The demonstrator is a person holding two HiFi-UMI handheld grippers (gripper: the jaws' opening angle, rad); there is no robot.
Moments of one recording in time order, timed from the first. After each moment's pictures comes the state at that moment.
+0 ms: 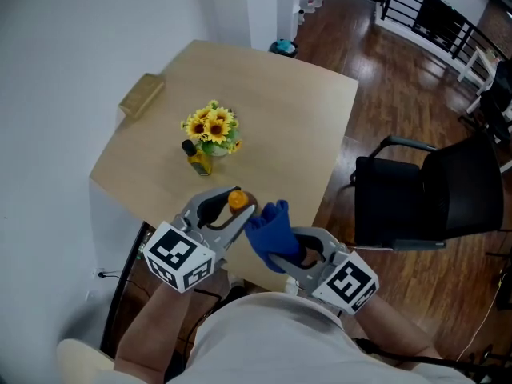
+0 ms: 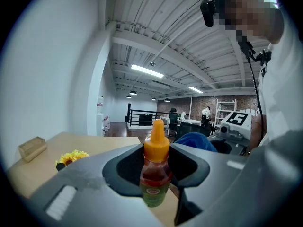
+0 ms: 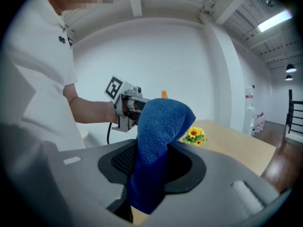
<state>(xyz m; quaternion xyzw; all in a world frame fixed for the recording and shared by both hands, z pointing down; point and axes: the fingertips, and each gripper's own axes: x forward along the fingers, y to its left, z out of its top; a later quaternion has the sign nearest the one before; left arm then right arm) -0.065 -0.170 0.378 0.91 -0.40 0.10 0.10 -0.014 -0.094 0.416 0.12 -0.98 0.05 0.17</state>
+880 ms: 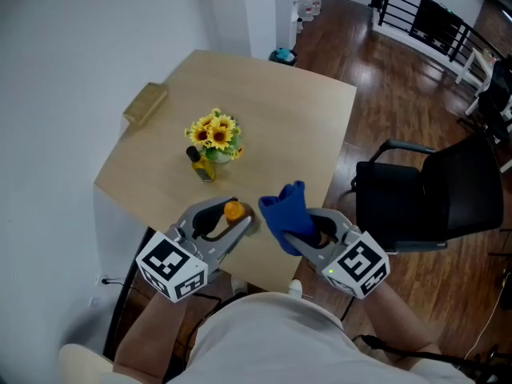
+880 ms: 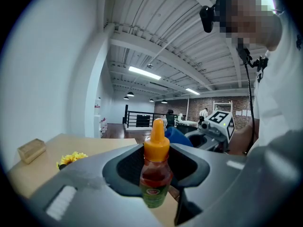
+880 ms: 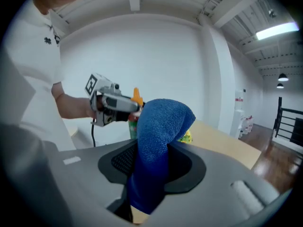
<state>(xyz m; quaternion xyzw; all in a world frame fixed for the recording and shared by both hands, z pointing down) -0.069 -0.143 0.359 0.91 -0.38 0.10 0.09 0.006 -0.134 0.402 0.18 -0.97 0.04 0.18</state>
